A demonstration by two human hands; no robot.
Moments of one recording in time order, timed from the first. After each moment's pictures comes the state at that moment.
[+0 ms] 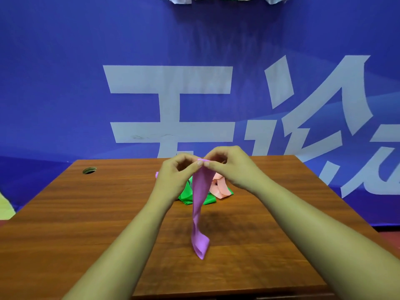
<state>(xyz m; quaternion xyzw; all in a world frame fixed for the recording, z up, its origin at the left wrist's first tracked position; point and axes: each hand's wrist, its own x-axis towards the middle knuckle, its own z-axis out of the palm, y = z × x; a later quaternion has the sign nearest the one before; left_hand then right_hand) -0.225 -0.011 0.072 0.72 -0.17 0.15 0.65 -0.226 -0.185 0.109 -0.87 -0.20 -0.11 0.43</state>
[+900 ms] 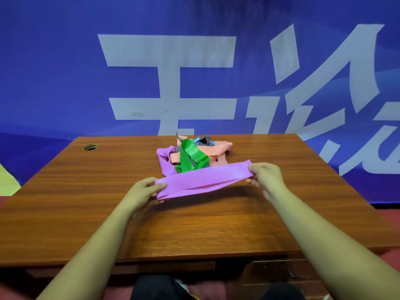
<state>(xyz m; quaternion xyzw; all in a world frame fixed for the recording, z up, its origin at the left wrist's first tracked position) -0.229 0.087 -0.055 0.69 0.06 -0.10 0.71 -0.208 -0.256 -0.026 -0.65 0.21 -0.08 0.72</state>
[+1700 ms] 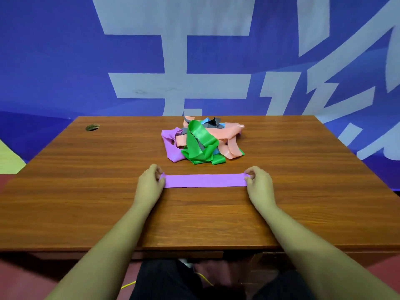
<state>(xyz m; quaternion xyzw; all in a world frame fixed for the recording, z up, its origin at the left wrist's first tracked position) -0.200 0.090 -0.118 0.92 0.06 0.12 0.37 -0.201 -0.233 -0.130 -0.92 0.07 -0.16 0.35</state>
